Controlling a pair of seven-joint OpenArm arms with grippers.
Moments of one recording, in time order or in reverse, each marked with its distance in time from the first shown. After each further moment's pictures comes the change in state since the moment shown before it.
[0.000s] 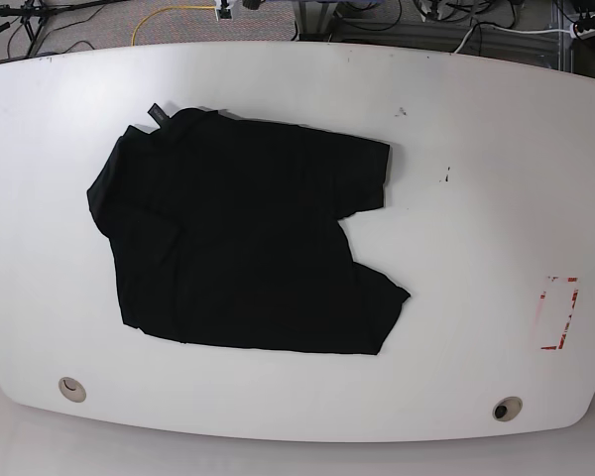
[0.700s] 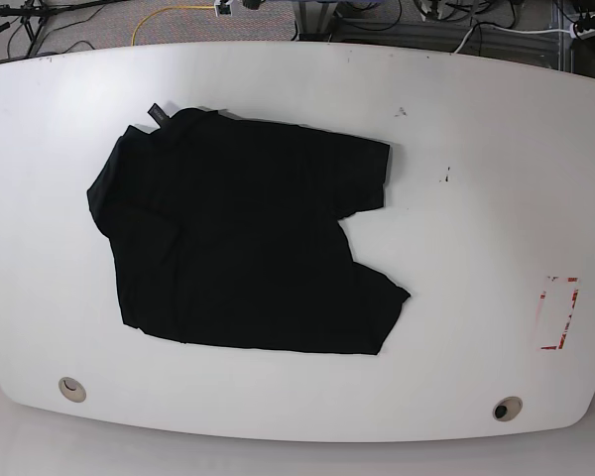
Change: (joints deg) left arm 0.2 0.0 0.0 0.1 0.0 0.0 -0.2; right arm -1.5 0.0 0.0 0.8 0.0 0.0 0.9
